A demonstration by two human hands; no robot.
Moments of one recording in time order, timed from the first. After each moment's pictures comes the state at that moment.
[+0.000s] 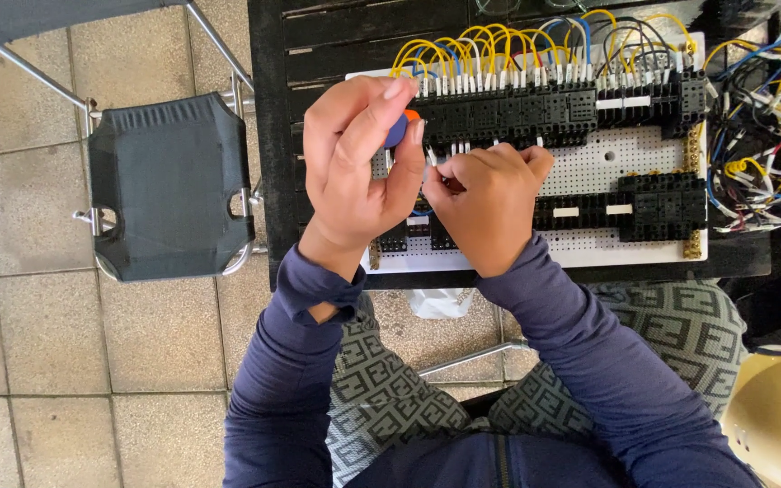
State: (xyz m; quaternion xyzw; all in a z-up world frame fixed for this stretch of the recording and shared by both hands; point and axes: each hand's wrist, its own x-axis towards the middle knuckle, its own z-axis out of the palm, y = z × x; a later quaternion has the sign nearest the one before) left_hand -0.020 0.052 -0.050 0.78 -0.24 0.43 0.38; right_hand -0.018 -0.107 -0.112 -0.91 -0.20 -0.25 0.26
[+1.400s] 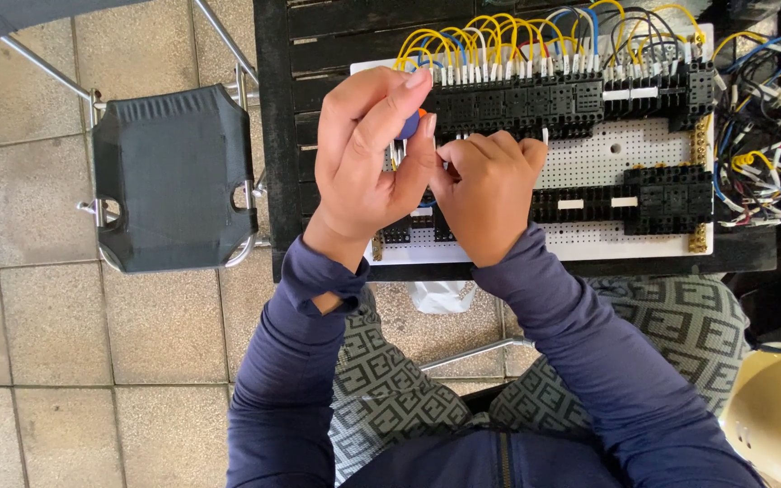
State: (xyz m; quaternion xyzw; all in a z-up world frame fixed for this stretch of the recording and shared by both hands) left_hand -0.024 0.052 -0.048 0.79 -0.26 0.41 0.37; right_hand -0.017 -0.101 -0.116 -0.90 -0.22 -0.27 0.26
